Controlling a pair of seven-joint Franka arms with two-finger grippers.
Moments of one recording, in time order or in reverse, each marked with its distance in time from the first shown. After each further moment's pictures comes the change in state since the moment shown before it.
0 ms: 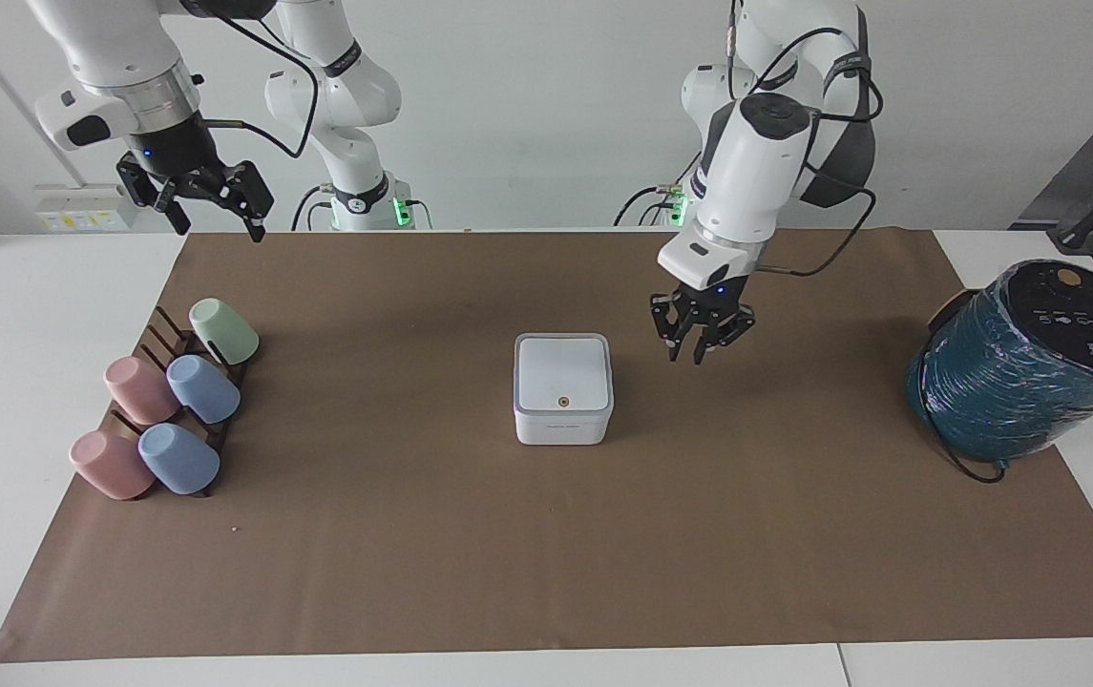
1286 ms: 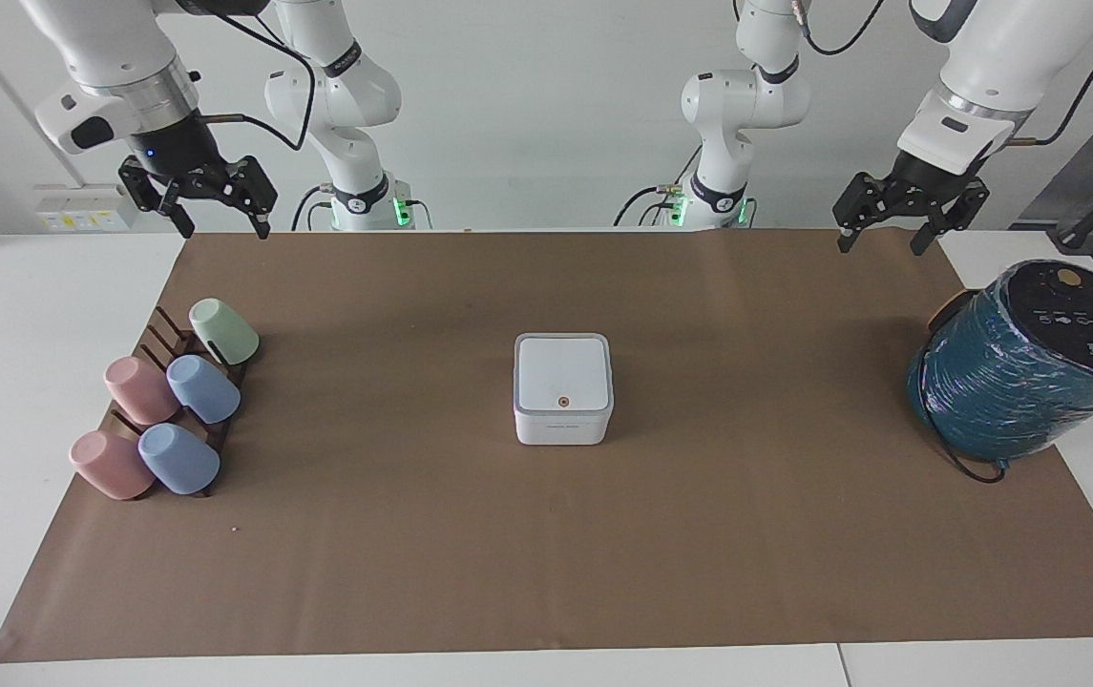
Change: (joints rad) left arm 0.180 -0.024 0.019 0.299 0.000 -0.459 0.195; right arm -0.002 0.000 -0.007 0.000 0.041 0.000 -0.075
